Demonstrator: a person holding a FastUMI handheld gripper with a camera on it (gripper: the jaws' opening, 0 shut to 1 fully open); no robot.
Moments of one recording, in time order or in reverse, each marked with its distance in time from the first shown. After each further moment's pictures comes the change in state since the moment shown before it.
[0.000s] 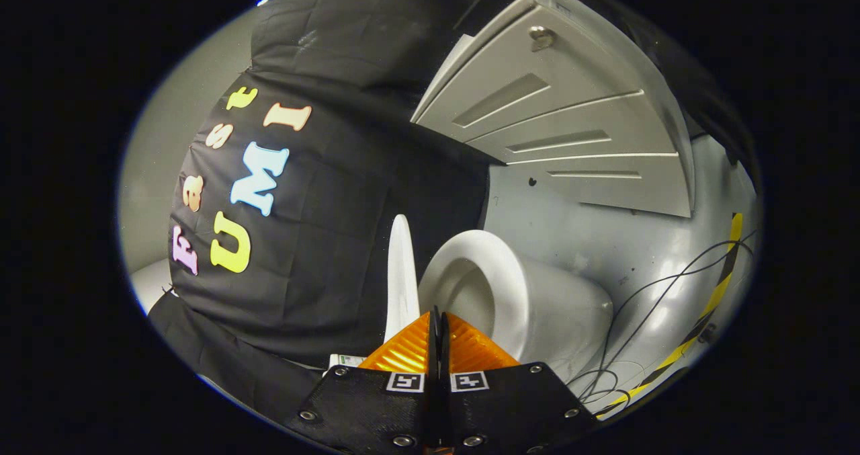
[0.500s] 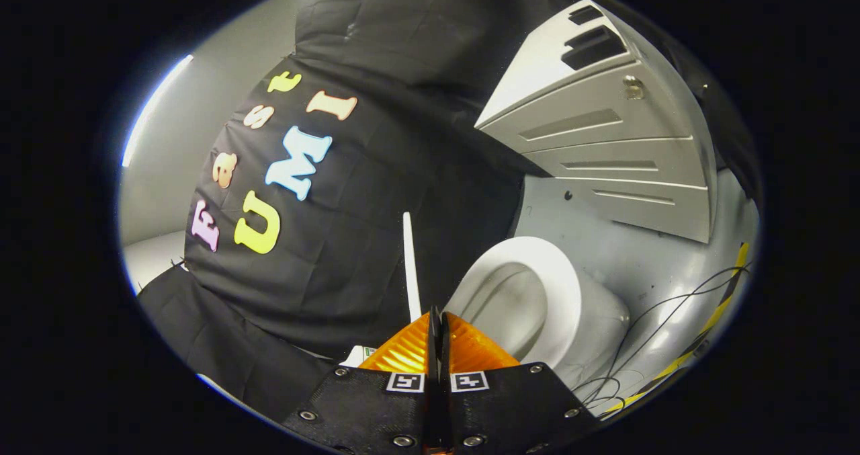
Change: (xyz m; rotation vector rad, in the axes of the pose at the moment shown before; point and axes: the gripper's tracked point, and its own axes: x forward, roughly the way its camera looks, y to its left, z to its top) arm -0.016 0.073 -0.003 -0.125 -0.003 0.102
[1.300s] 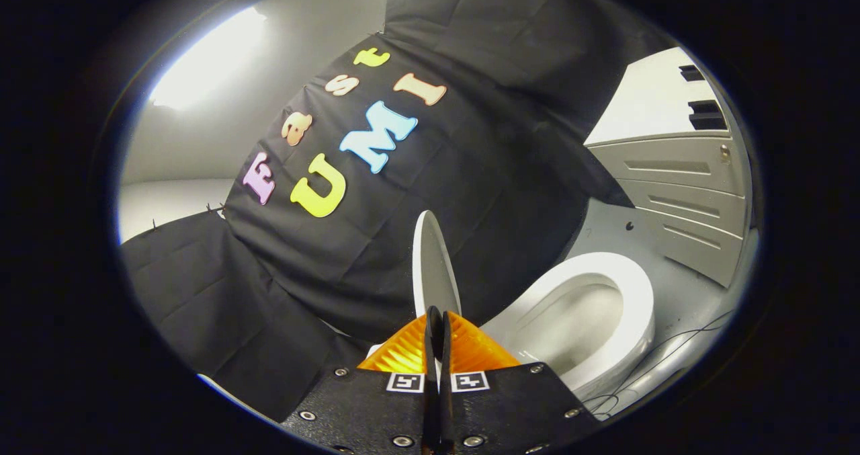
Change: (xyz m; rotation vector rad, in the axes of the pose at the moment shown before) arm -0.017 0.133 -0.032 -0.241 0.014 0.192
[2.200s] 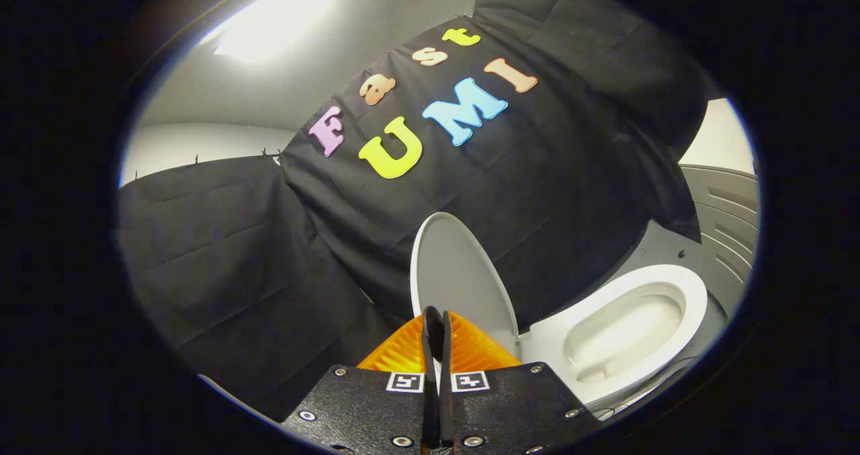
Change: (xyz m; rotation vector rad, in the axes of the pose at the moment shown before) arm 0.013 0.128 -0.058 -0.211 0.071 0.190
